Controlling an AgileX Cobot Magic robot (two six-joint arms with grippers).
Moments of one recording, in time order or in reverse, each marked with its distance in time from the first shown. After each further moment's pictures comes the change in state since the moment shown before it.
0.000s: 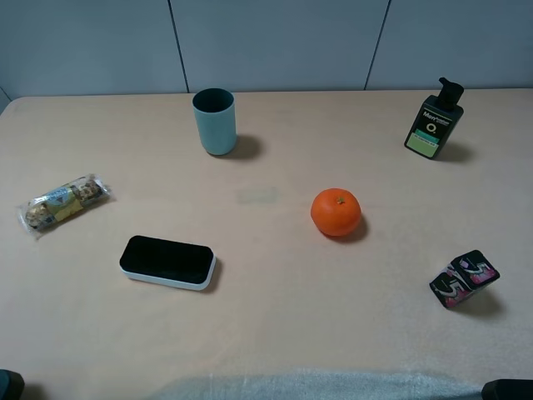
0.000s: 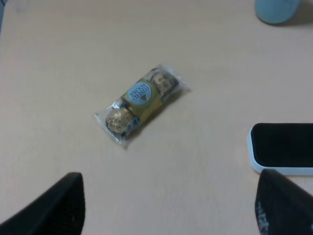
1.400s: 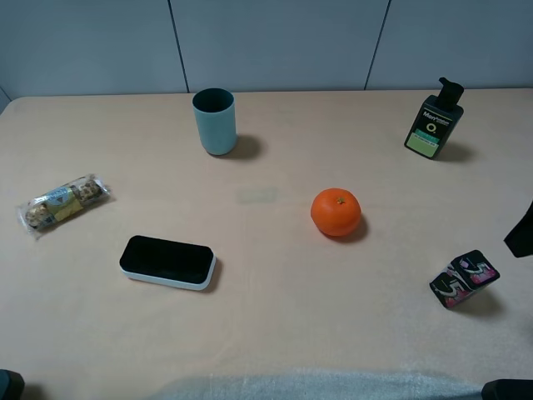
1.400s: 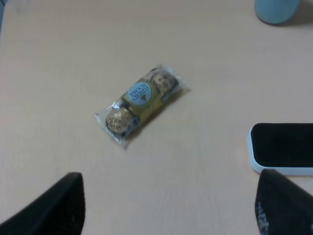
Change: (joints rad) left arm 0.000 0.000 0.000 0.000 0.000 0.000; right arm 0.000 0.289 -0.025 0.116 0.062 -0.335
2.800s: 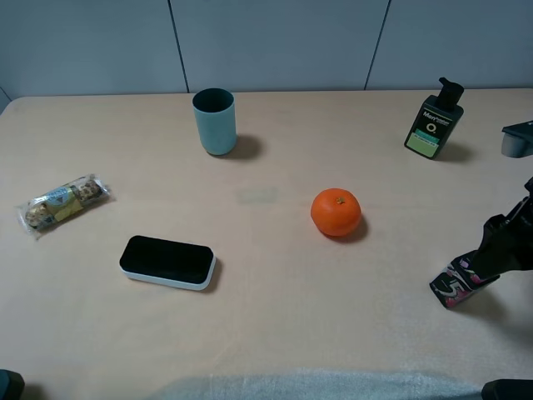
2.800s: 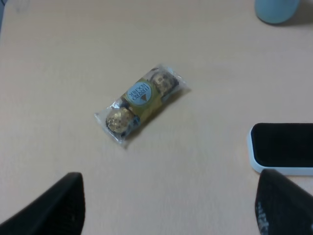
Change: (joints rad) left arm 0.000 0.000 0.000 0.000 0.000 0.000; right arm 0.209 0.108 0.116 -0.098 -0.224 0.104
